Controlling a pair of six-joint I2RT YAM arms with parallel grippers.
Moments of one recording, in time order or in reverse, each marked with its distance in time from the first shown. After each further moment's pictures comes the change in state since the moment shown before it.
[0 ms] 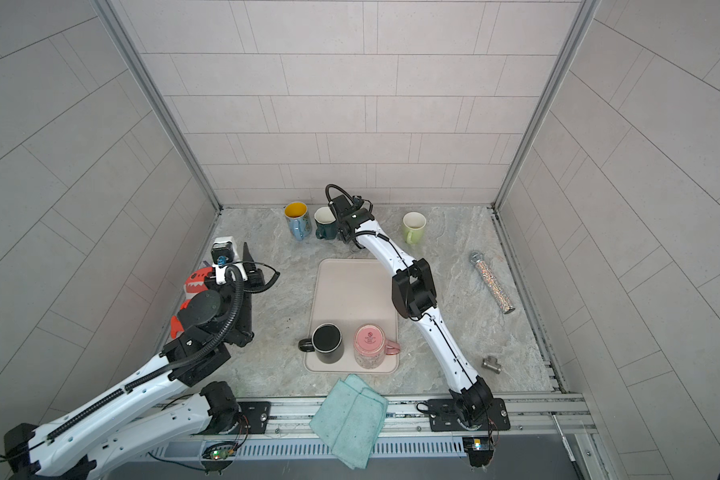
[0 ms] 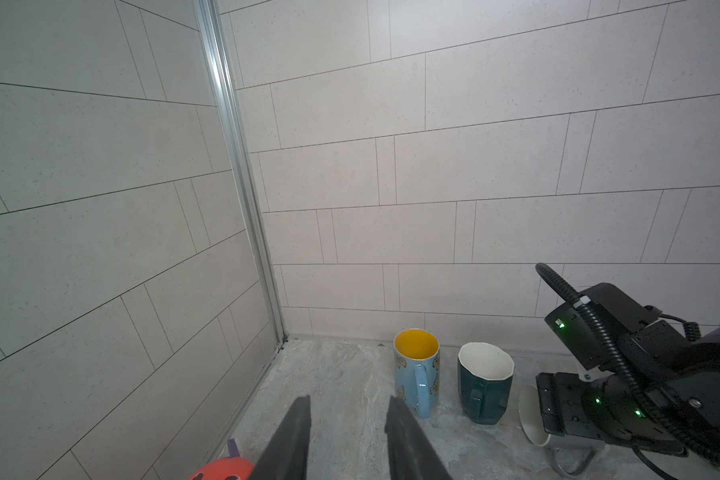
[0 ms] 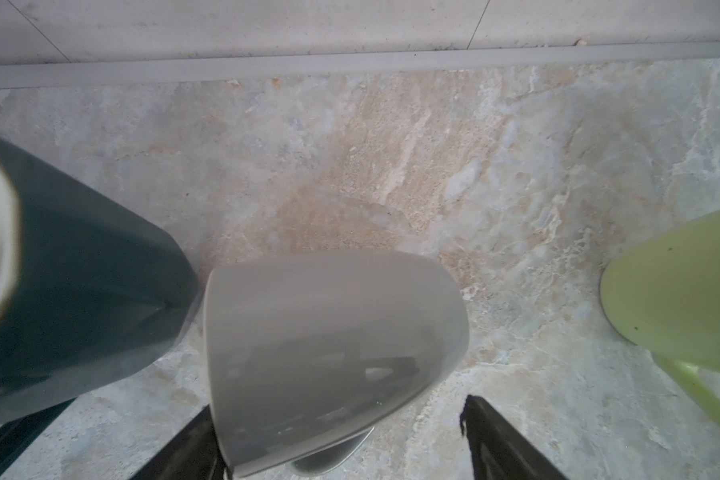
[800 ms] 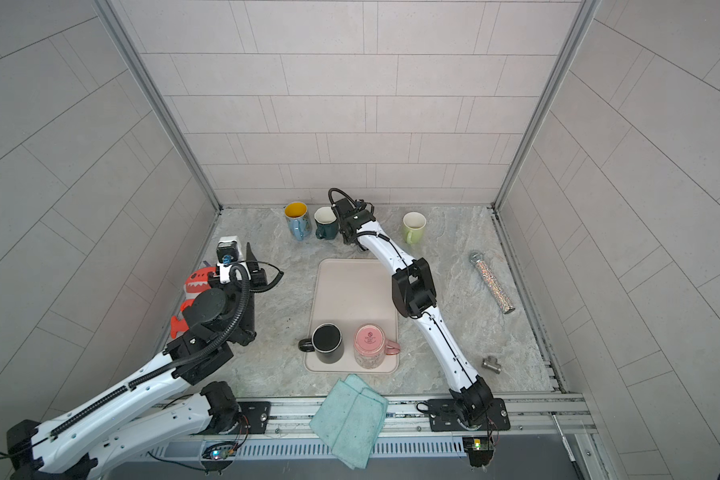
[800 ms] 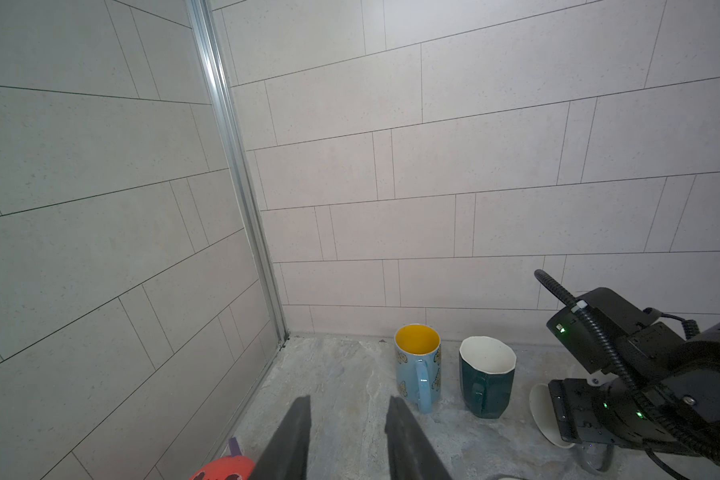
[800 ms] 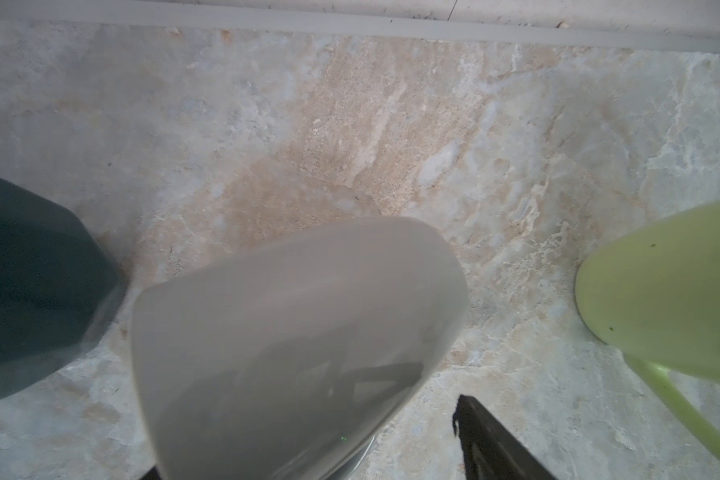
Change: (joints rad) left arm 0.000 0.022 0.000 0.000 -0.001 0.008; right arm -0.014 0.031 0.000 -0.032 0.035 -0.045
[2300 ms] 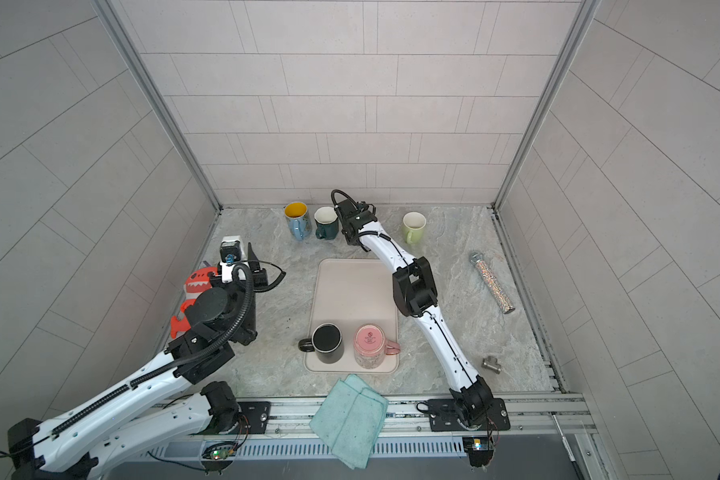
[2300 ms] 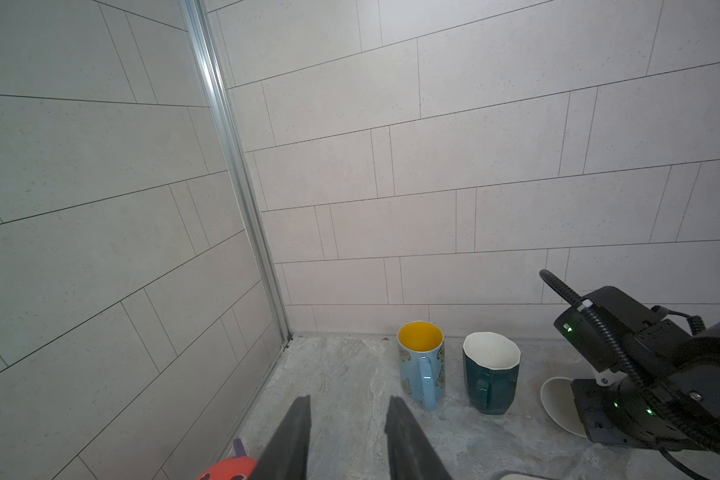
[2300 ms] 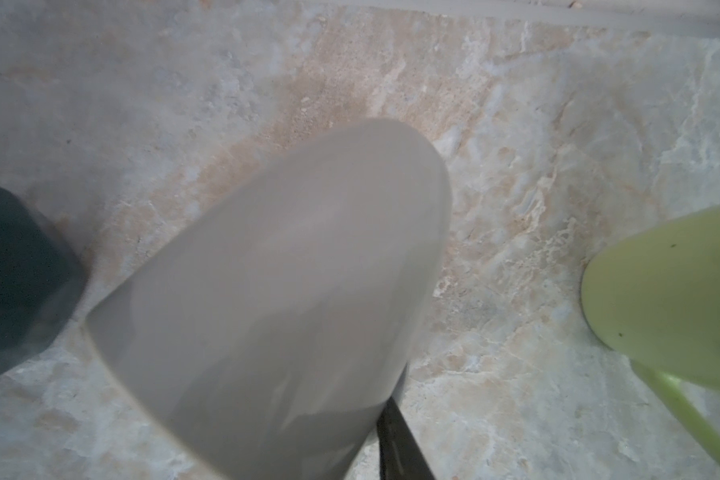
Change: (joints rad) left arm 0.000 0.007 0.000 0.001 0.000 0.018; right arm -0.013 0.001 -0.032 0.012 -0.018 -0.020
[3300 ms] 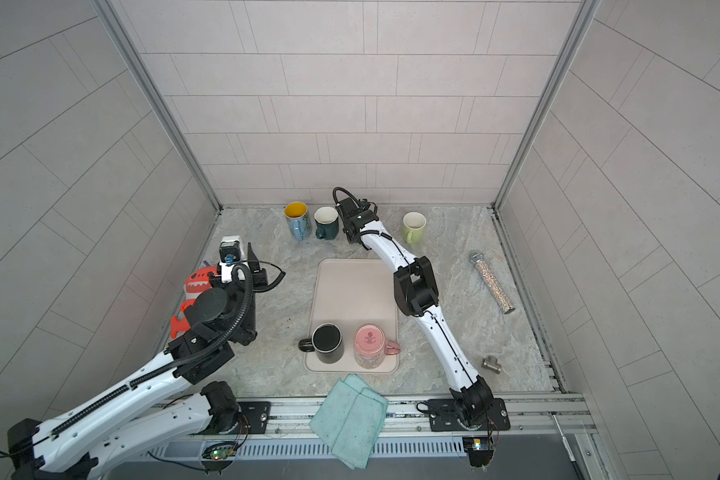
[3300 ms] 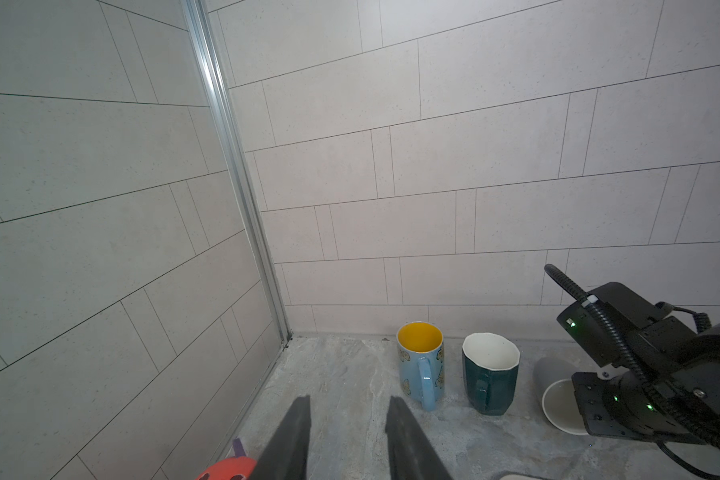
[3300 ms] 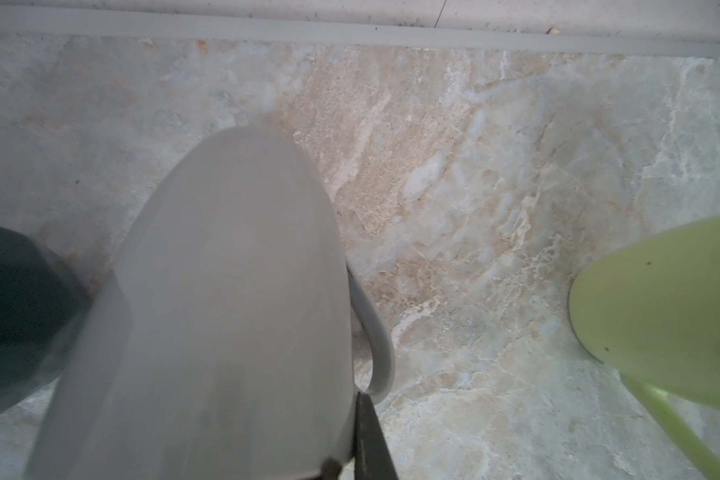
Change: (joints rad) left arm 0.000 -0.003 0.000 0.000 0.000 -0.003; right arm -0.005 -0.011 -0.016 0.037 0.012 0.003
